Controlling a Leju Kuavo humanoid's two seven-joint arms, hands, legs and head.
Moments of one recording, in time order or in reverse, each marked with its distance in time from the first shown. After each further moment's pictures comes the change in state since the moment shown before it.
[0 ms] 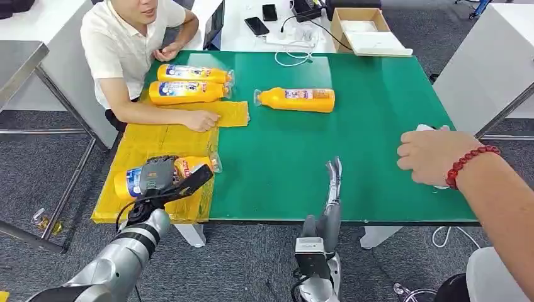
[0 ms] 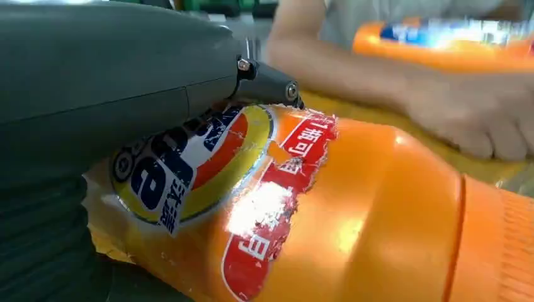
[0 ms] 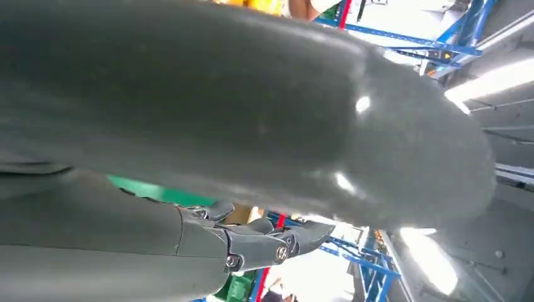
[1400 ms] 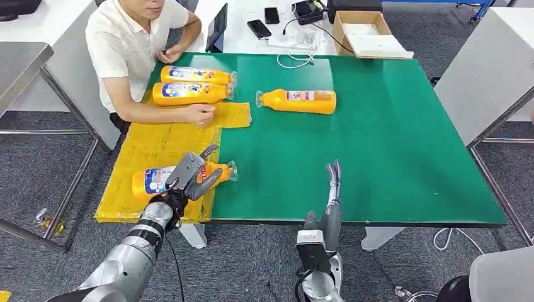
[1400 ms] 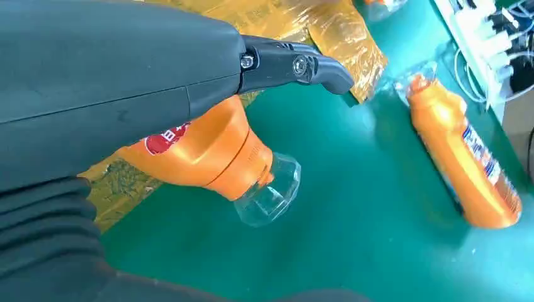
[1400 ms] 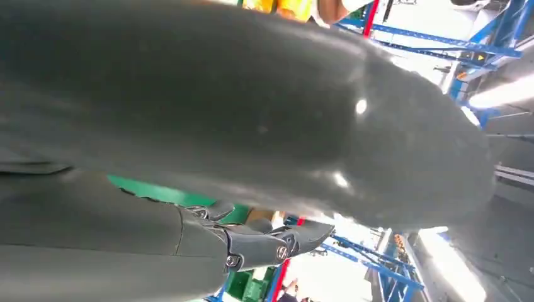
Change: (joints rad) left arm 0.037 -0.083 0.141 -0.103 0.599 -0.564 -0.458; right arm -0.028 -0.010 -0.032 0.096 -0.020 0.003 0.000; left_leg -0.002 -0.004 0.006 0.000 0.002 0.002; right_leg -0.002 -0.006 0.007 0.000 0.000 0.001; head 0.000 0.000
